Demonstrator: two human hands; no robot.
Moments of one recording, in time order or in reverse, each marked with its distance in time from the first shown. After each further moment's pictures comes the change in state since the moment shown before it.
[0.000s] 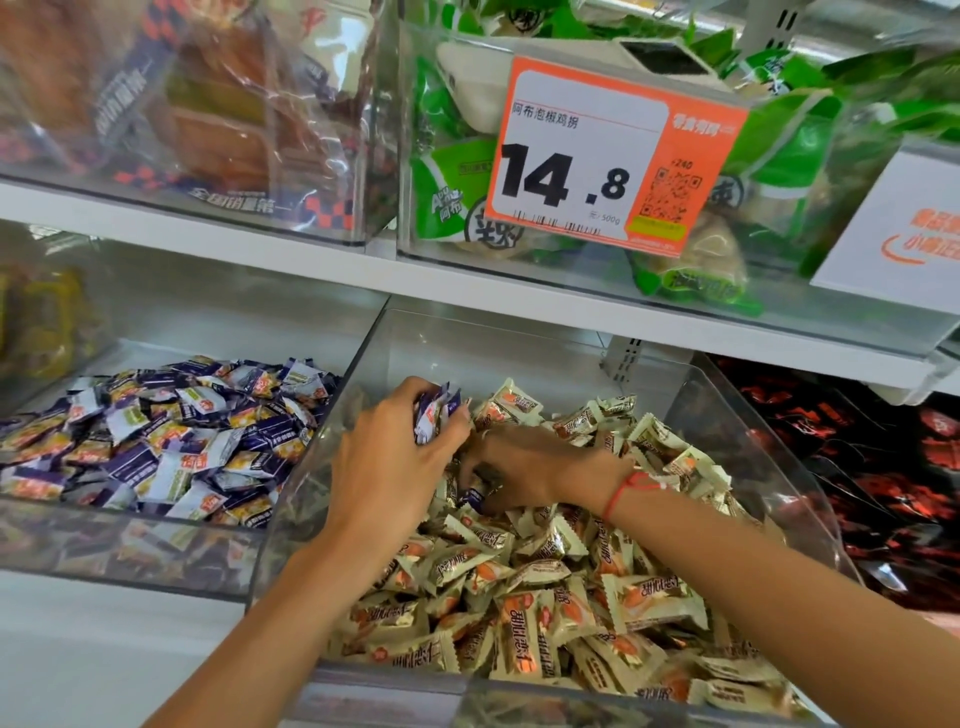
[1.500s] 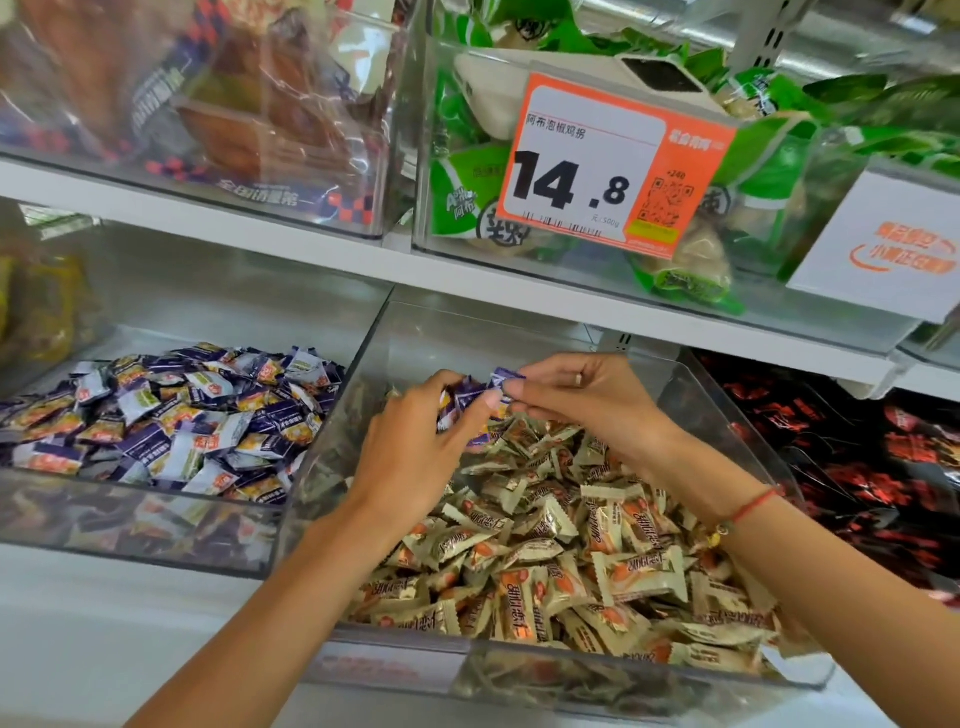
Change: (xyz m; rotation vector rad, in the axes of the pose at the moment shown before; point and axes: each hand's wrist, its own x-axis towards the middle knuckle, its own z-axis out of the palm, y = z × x) left_hand -0.003 0.005 0.002 -0.097 -0.089 0.115; right_hand -0.073 -0.014 -0.051 1.226 0.571 0.139
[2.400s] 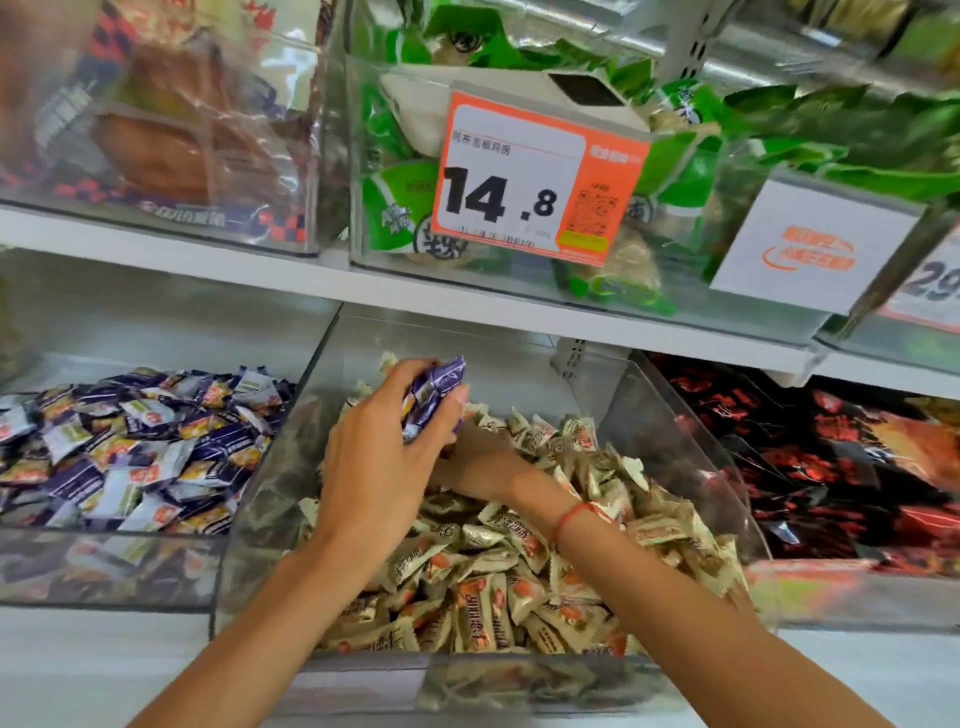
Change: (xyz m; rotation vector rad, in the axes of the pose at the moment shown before) left_hand -0.005 0.026 0.004 -0.063 0.213 0.128; right_hand 0.029 0.049 0.055 -0.894 -0.205 0.267
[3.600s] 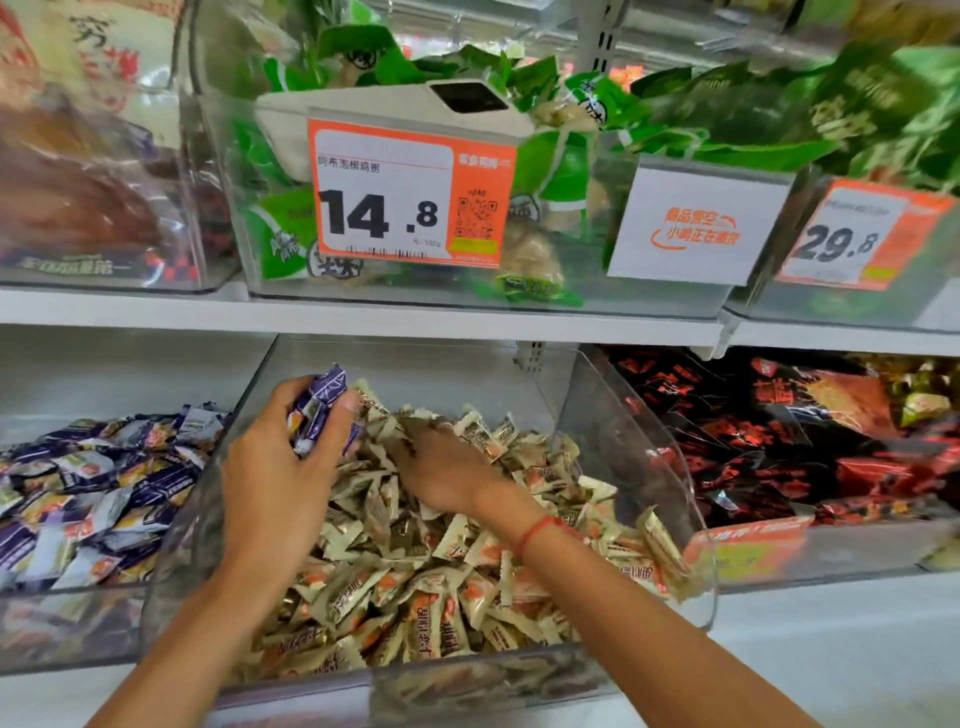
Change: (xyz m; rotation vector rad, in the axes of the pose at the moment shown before) left_hand 0.001 0.000 -0.013 0.047 0.068 -0.086; right_hand -0.024 0.002 -0.010 0.173 0.071 0.047
